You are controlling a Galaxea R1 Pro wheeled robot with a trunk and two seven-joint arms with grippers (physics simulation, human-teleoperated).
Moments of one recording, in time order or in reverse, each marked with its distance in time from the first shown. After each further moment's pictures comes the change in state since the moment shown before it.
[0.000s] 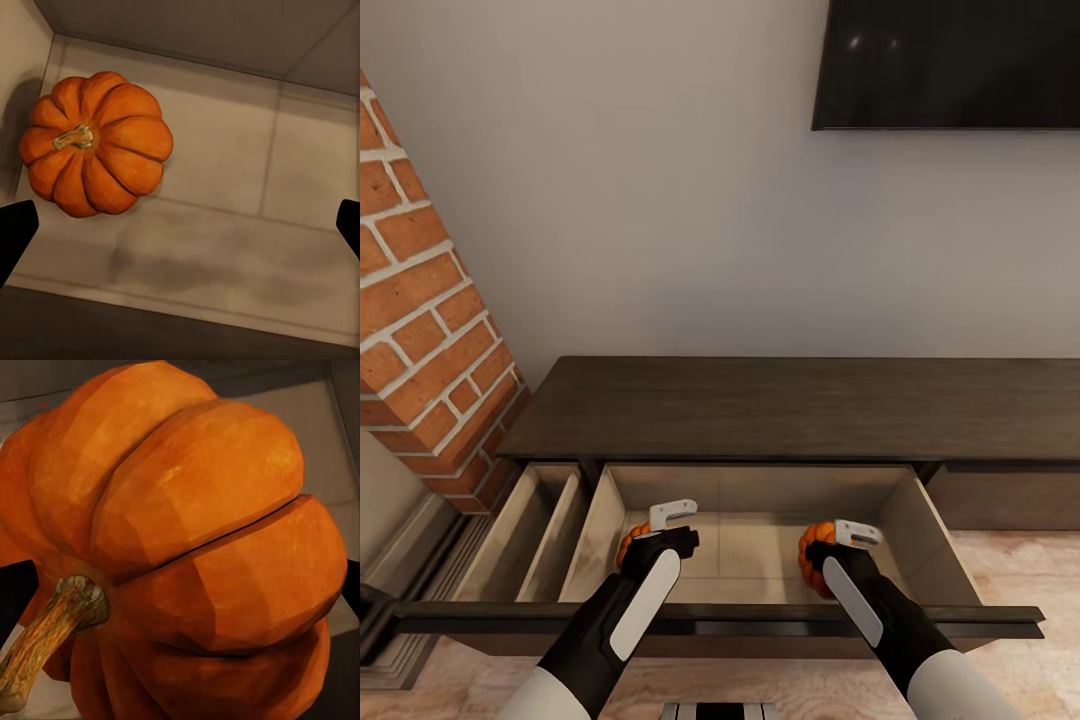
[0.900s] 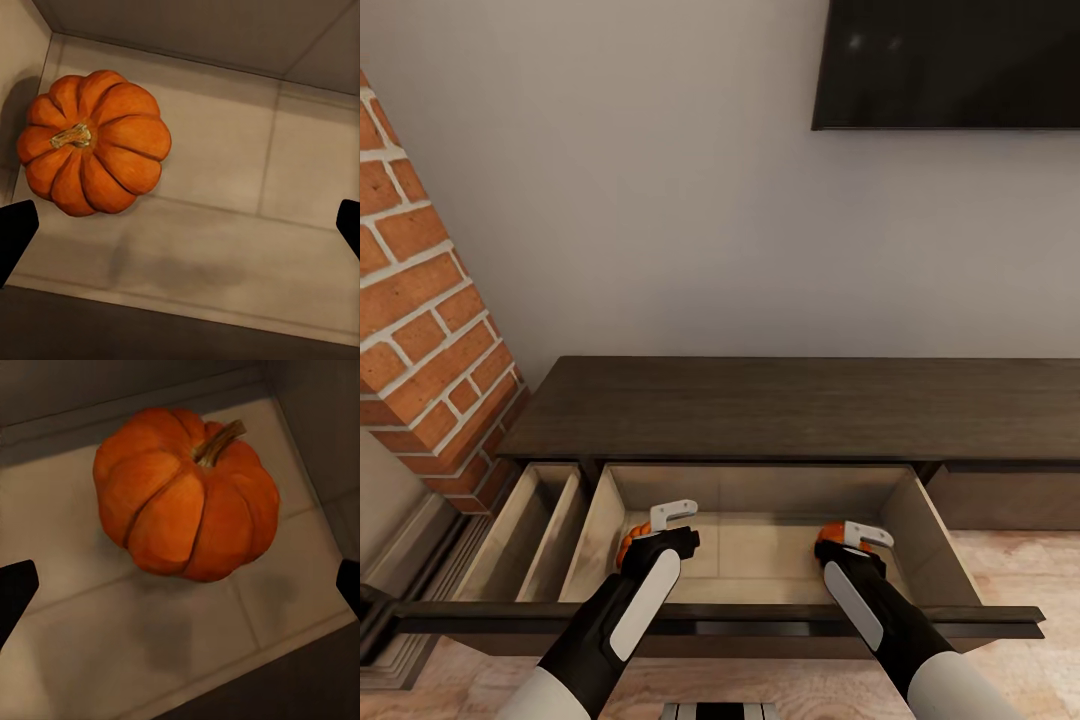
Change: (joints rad) left arm 0.000 0.000 -0.002 0.000 0.004 0.000 0.000; right arm 0.000 0.000 0.001 0.037 -0.004 -0.115 -0.074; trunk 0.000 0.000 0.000
